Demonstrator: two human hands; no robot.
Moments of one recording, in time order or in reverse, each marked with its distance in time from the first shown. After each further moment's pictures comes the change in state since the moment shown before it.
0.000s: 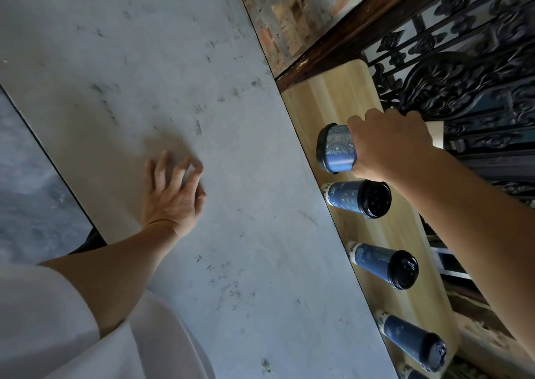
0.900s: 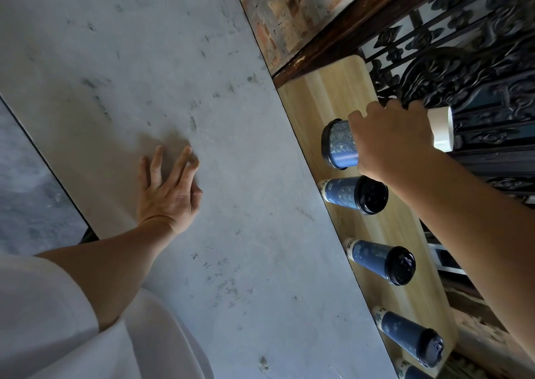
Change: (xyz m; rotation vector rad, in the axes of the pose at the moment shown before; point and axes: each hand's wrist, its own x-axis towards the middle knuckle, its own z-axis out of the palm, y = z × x) left_hand 0.001 0.005 -0.005 0.053 -0.044 -0.045; right_hand -0.006 0.002 0.006 -0.150 0.085 0.027
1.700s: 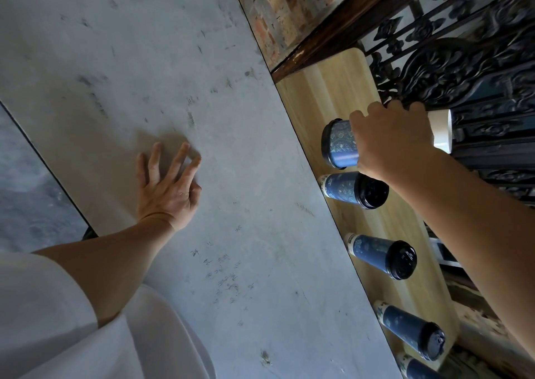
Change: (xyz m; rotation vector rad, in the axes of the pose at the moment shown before) left_hand 0.000 -0.001 0.005 0.040 0.014 -0.004; right_hand -0.001 0.000 0.012 0.035 -0.022 0.017
